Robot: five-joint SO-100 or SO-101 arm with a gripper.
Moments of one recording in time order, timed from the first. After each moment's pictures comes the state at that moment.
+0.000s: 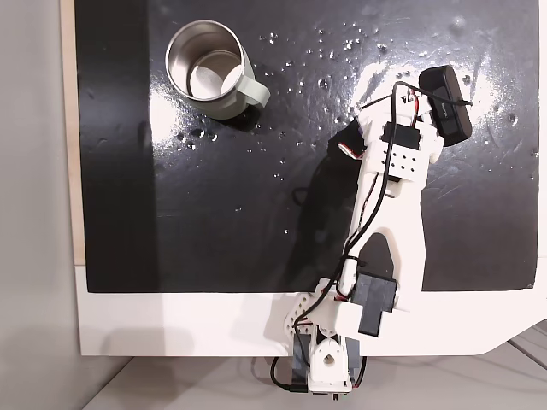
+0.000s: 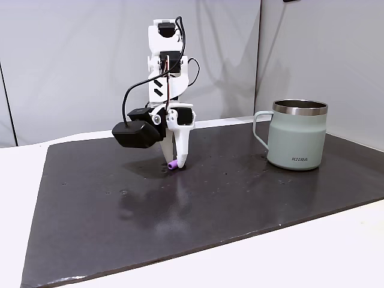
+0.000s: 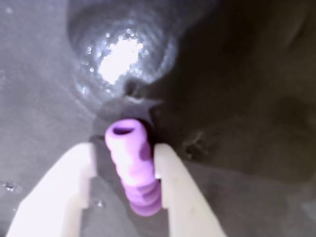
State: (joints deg) arm 11.6 74.2 98.3 48.9 -37.6
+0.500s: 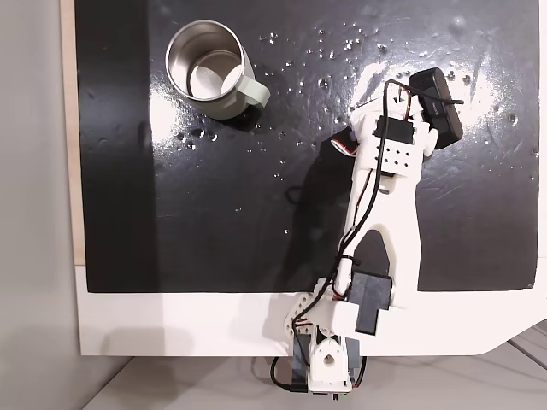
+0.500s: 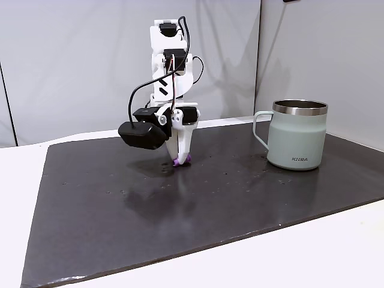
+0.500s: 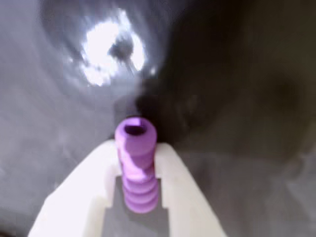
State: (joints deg) arm 8.9 76.1 96.2 56.2 -35.7
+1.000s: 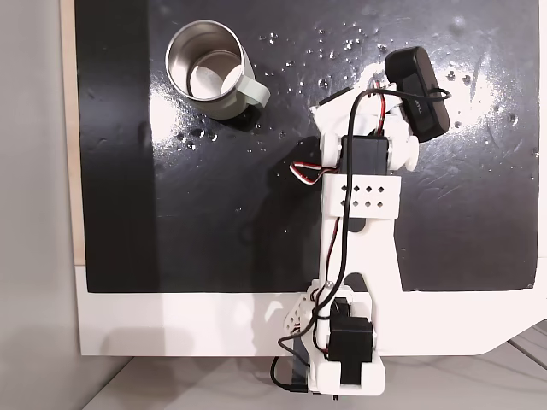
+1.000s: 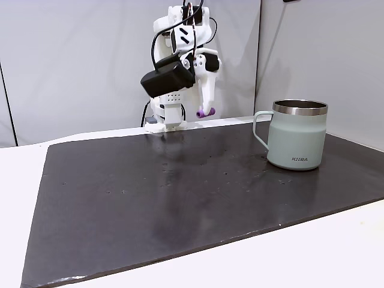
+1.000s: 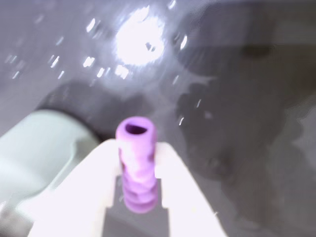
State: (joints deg) arm -1.4 95.0 87.1 74.0 -27.7
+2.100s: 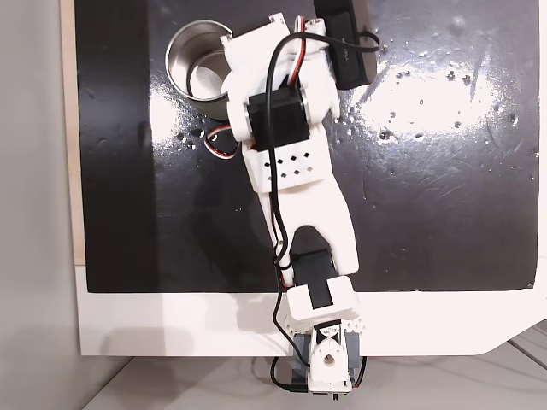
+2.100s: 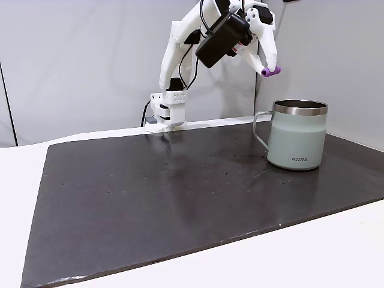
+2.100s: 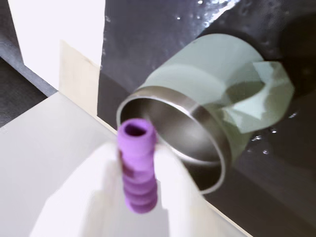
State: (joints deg) arm -16.6 66.4 31.4 86.1 -5.4
